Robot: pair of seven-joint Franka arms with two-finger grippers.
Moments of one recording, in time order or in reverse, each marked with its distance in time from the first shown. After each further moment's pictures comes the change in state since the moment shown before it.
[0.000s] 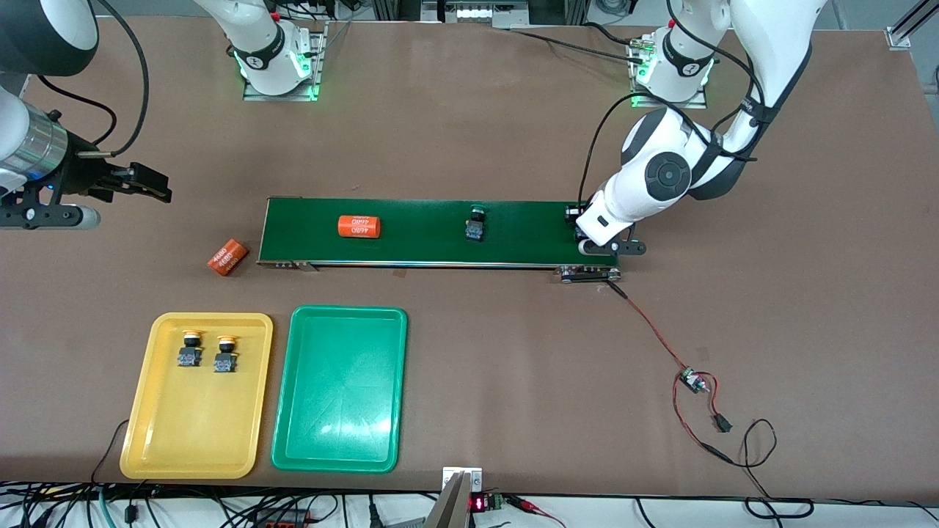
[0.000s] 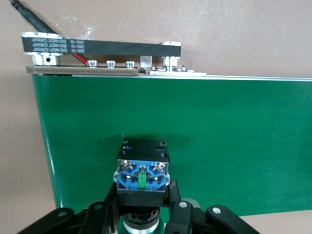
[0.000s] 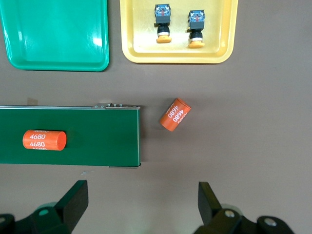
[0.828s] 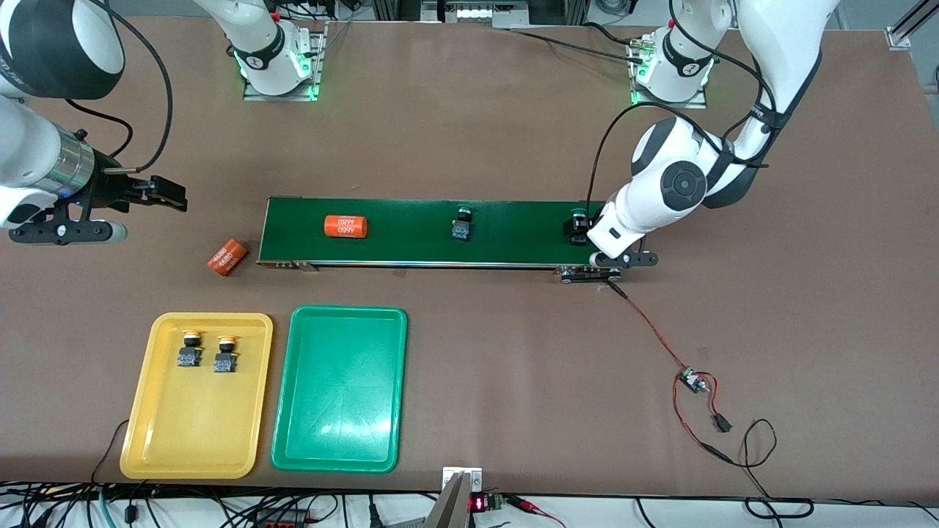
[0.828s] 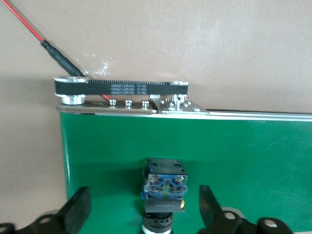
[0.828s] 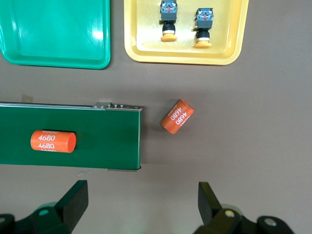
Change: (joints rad) left arm 0.000 0.009 0.040 0.055 0.000 0.005 0.000; right arm 0.021 0.040 0.009 0.016 -0.019 0.011 0.001
